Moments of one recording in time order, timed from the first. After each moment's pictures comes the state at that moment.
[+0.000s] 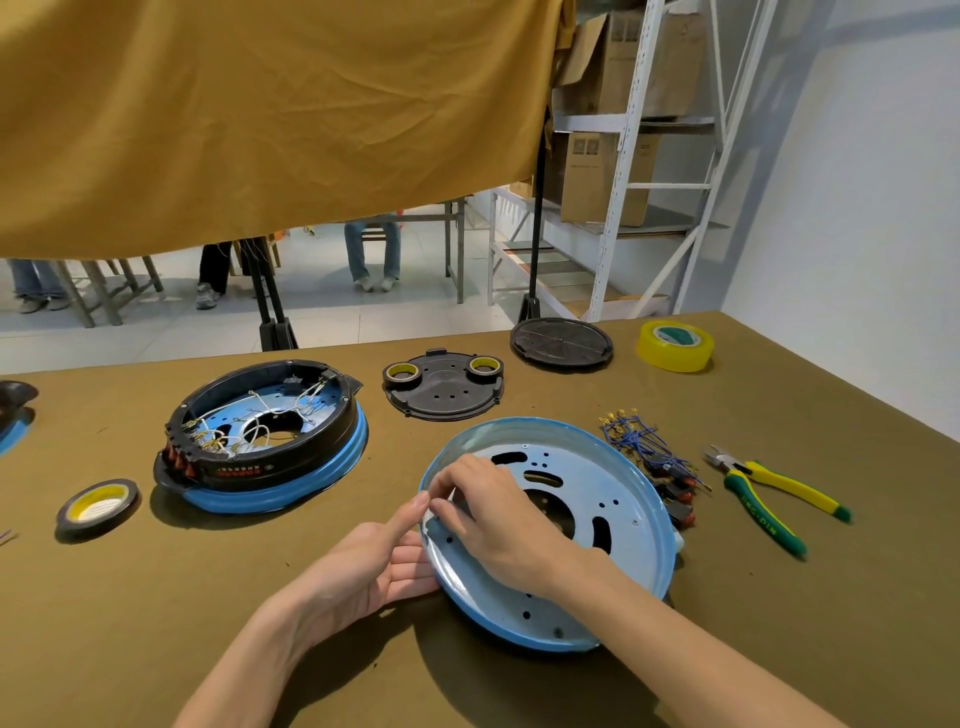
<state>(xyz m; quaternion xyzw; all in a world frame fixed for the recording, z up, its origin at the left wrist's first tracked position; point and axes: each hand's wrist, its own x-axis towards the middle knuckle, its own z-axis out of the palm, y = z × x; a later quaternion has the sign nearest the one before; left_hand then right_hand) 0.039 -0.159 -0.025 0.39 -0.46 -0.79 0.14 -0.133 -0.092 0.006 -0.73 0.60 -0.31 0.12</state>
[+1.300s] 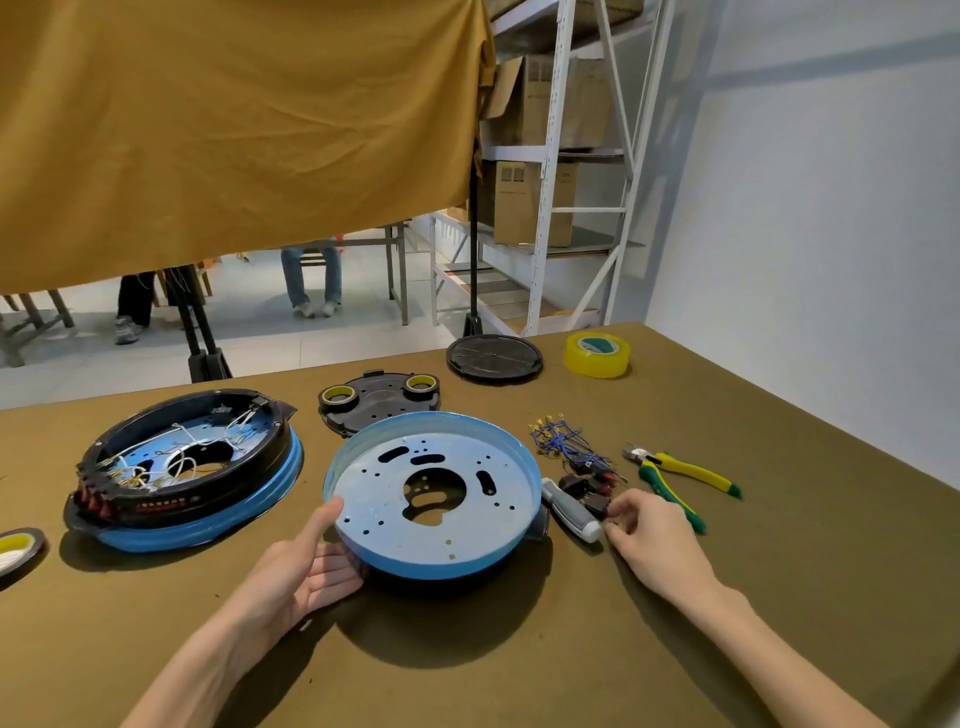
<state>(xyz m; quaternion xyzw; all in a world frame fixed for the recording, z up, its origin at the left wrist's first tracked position) 0.042 -0.157 -0.022 0.50 -0.44 -0.71 0.25 -0.304 0.026 -0.030 -0.42 0.86 -0.29 0.03</state>
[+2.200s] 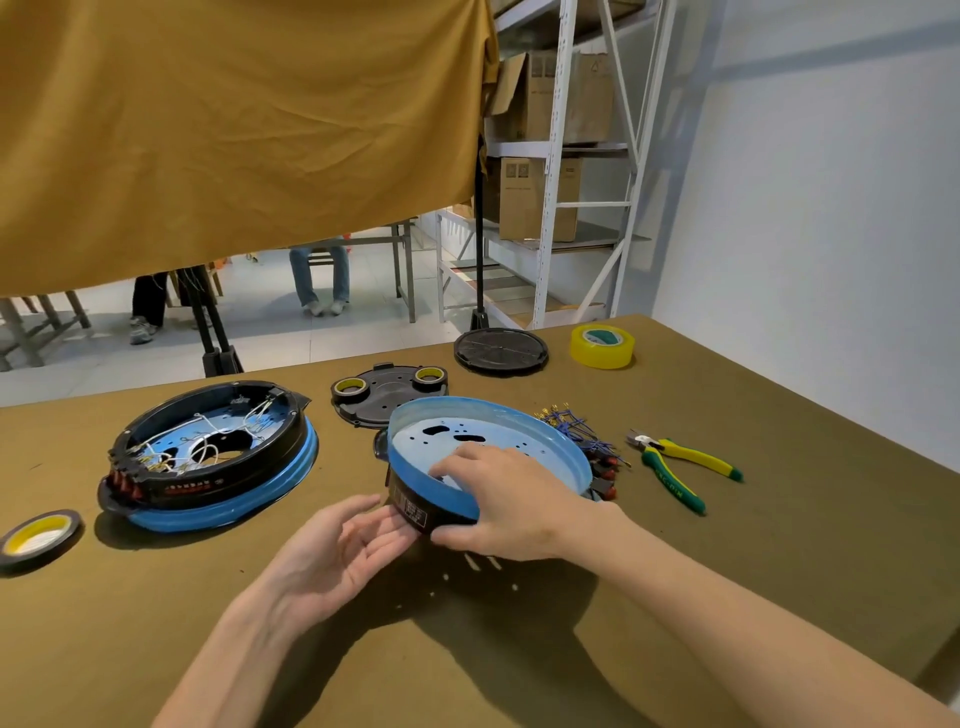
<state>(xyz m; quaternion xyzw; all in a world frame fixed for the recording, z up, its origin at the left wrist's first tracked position) 0.028 -0.125 0.001 0.37 -0.26 -0.86 0.25 -0.173 -0.029 0.054 -0.74 0.65 -0.14 0.04</state>
